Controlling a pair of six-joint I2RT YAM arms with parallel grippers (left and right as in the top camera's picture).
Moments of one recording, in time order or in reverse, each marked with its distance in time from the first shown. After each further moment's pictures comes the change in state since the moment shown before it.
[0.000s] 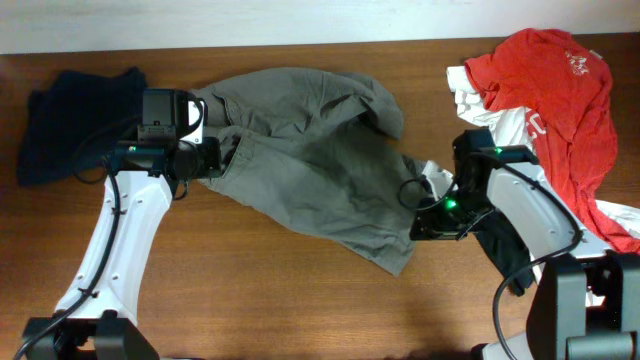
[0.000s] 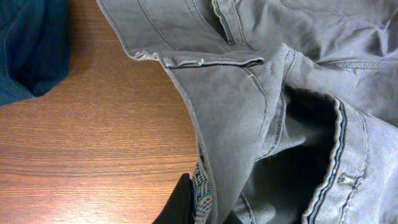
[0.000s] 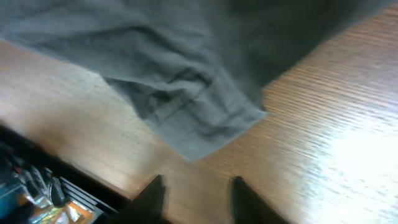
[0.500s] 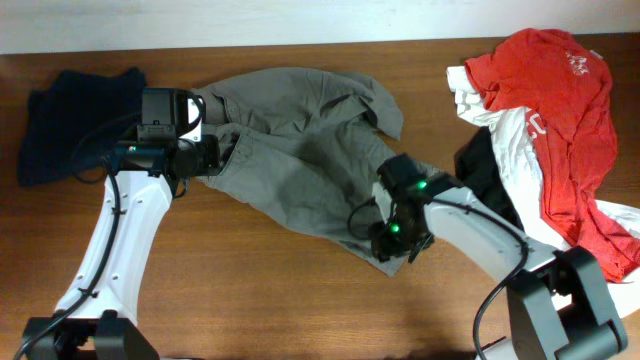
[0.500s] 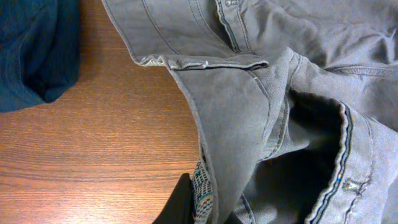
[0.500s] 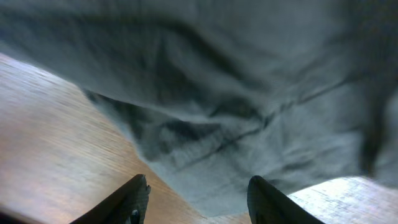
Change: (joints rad) left arm 0.000 0.000 0.000 0.021 -0.022 0.000; right arm 0.362 -0.002 -0.124 0.249 0.247 0.237
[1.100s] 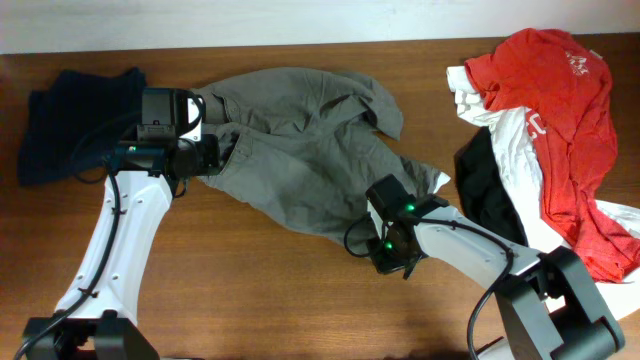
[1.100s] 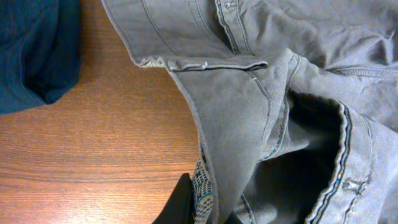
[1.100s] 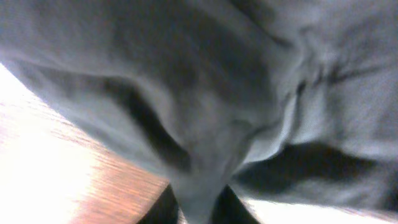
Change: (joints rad) left arm 0.000 0.000 0.000 0.005 0.000 0.000; right arm 0.066 0.003 -0.120 0.150 0.066 0.054
